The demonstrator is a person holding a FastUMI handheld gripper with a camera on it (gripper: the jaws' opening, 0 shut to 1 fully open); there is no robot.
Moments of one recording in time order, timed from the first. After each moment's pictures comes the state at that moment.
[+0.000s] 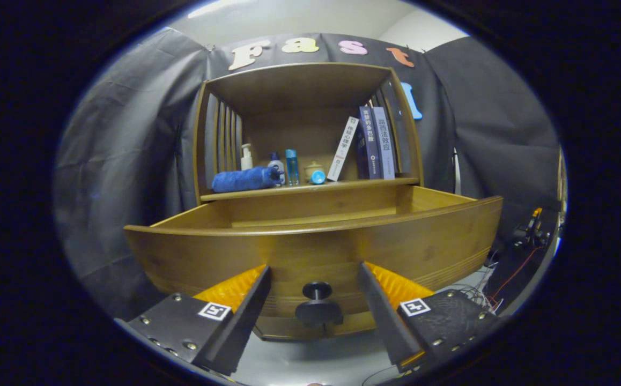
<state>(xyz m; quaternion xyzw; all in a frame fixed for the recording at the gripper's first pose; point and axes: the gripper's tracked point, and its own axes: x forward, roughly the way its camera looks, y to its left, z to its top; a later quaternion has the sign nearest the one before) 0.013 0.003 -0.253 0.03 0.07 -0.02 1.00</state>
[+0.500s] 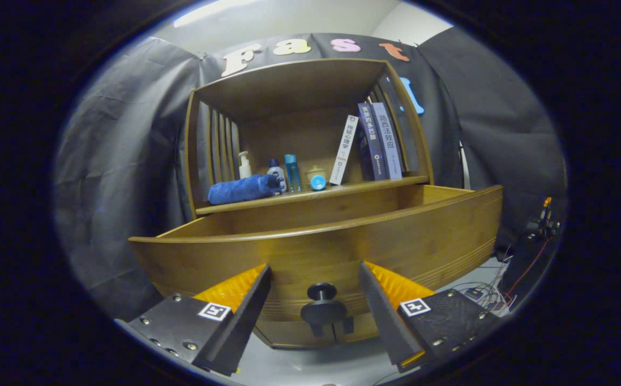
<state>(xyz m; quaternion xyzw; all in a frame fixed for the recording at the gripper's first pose) 0.051 -0.001 -0.247 0.05 0.07 0.00 1.00</state>
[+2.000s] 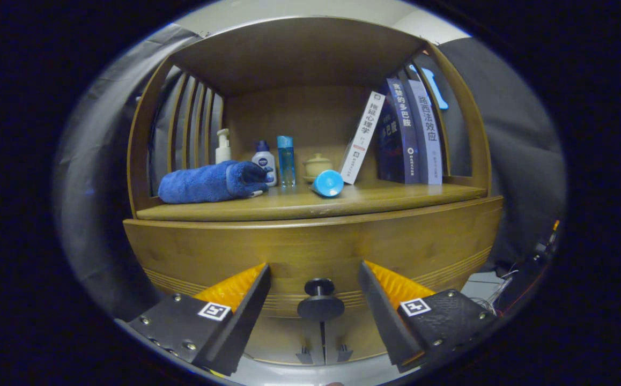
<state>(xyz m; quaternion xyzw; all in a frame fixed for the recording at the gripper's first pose) 0.213 0.010 -0.266 0.00 0.11 -0.02 0.99</state>
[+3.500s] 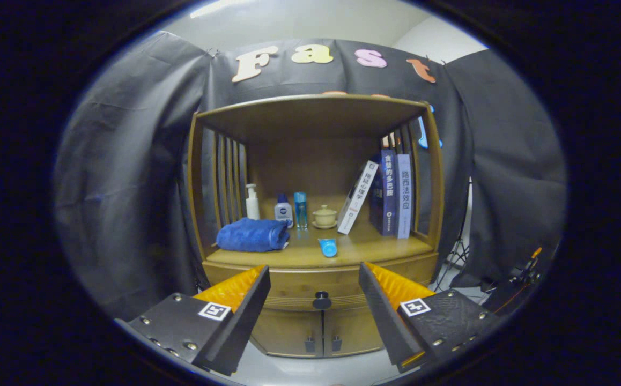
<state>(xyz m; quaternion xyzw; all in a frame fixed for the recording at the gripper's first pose) 0.062 0.017 -0.070 0.01 0.05 0.00 1.00</state>
